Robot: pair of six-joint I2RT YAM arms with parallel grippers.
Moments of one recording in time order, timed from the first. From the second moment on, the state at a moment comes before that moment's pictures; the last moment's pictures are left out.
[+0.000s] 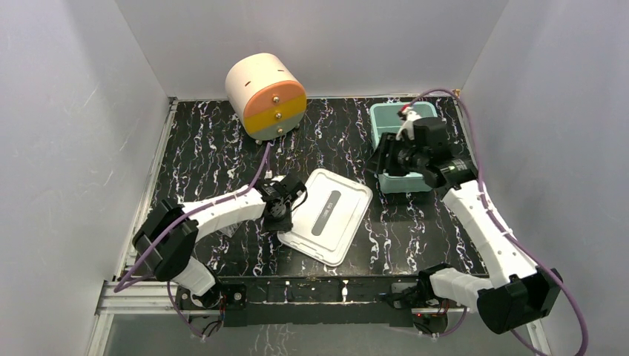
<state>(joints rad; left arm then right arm) -0.82 1.53 0.95 -0.78 -0.22 -0.81 0.31 1.11 1.15 -0.66 -0.33 0.42</state>
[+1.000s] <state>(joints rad) -0.74 1.81 1.19 -0.62 -0.11 -0.43 0.59 1.05 1.02 -0.69 -0.09 0.55</state>
